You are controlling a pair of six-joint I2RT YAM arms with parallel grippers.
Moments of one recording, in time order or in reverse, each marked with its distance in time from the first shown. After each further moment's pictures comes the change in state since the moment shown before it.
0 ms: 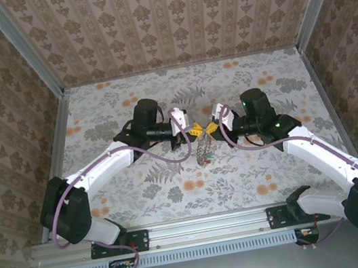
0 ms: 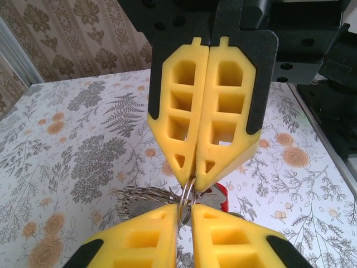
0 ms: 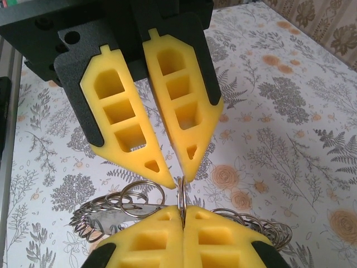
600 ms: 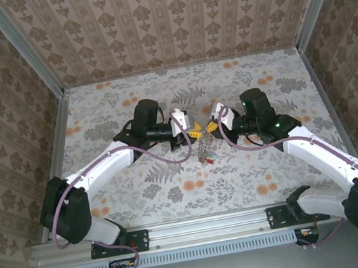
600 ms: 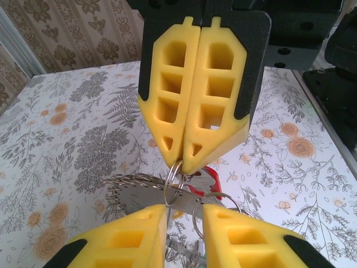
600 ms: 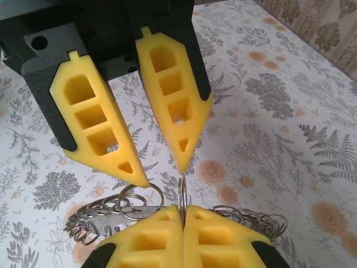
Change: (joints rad) left arm -0.001 0.000 0.002 -0.032 -0.034 0.029; right arm 0.002 0.000 0.002 0.000 0.058 -0.024
